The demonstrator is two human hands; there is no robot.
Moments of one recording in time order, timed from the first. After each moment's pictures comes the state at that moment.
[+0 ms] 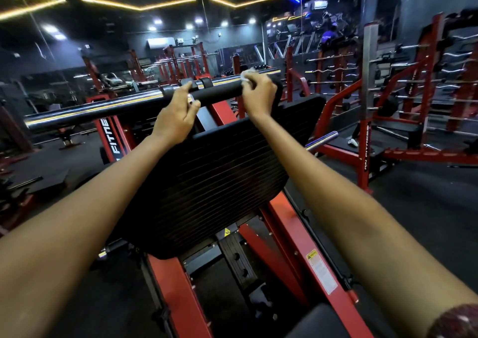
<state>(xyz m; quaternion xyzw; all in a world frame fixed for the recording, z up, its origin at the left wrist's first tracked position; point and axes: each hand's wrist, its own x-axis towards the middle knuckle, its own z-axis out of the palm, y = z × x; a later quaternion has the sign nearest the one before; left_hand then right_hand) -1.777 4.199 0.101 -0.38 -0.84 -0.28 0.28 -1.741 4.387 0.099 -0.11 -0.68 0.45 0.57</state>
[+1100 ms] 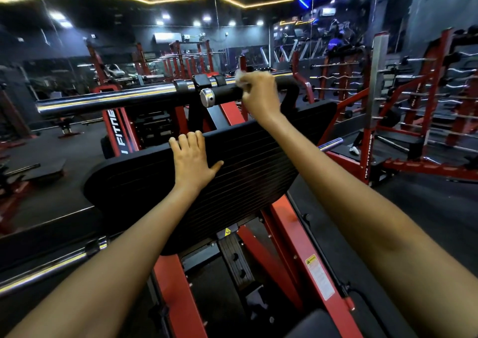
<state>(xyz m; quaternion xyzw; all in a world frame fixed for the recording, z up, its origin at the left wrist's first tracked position) -1.760 4.184 0.005 -0.17 -0.90 0.10 0.38 -1.729 4.355 0.115 -0.02 -0.82 0.22 0.53</state>
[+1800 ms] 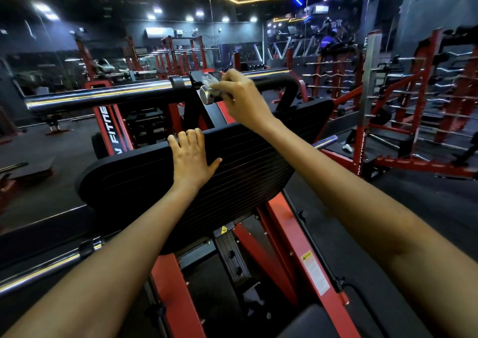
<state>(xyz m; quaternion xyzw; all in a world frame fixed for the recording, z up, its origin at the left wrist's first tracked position) -1.766 4.187 0.000 -0.16 -0.89 0.12 0.41 -1.717 4.327 0.107 0.16 -0.84 0.13 0.50</state>
